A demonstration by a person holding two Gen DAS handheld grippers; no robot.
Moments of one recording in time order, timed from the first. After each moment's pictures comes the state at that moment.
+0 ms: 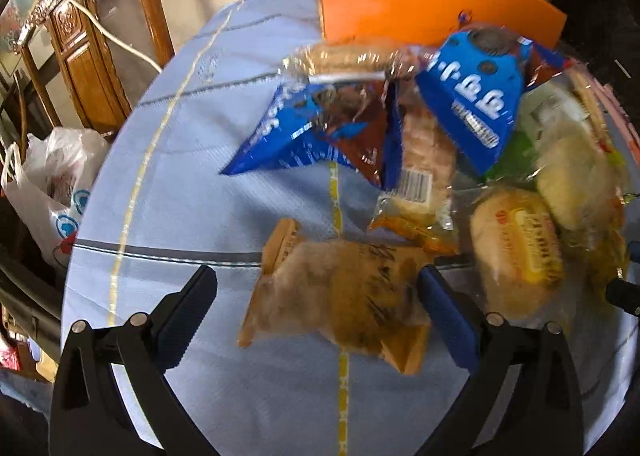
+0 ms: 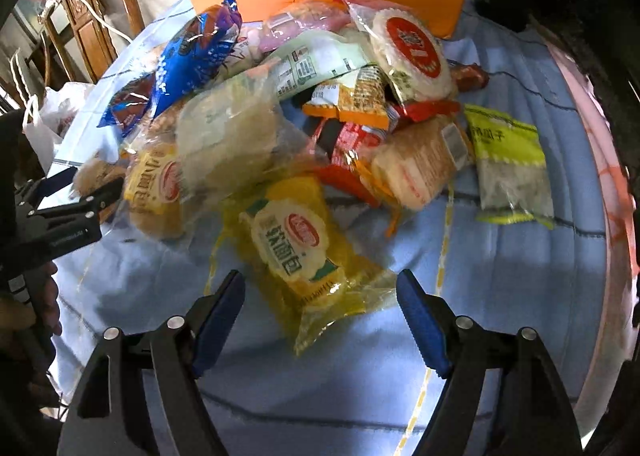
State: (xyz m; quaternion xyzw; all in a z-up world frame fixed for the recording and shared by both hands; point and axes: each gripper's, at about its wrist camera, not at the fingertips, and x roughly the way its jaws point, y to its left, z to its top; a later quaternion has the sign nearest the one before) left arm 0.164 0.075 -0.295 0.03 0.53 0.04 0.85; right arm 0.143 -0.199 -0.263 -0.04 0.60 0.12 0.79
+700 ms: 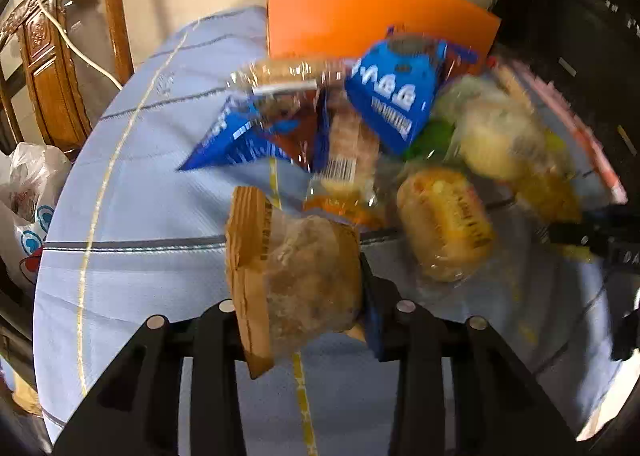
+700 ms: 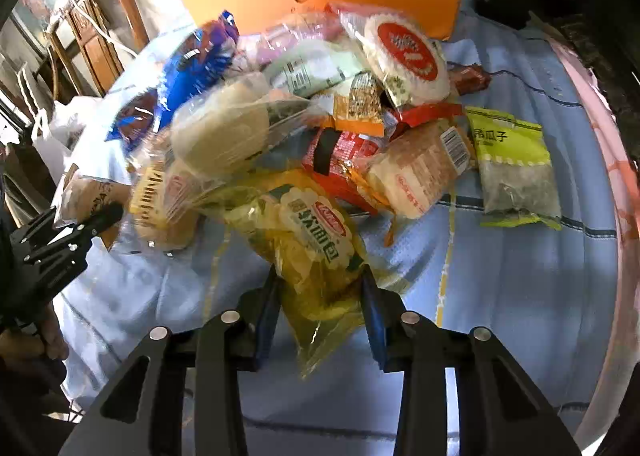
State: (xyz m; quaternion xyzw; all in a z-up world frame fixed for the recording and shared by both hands) left arm 0.129 0.070 -0.277 0.00 0.49 -0.06 0.87; right arm 0.127 -0.215 -0.256 0.00 0.59 0.14 0.80
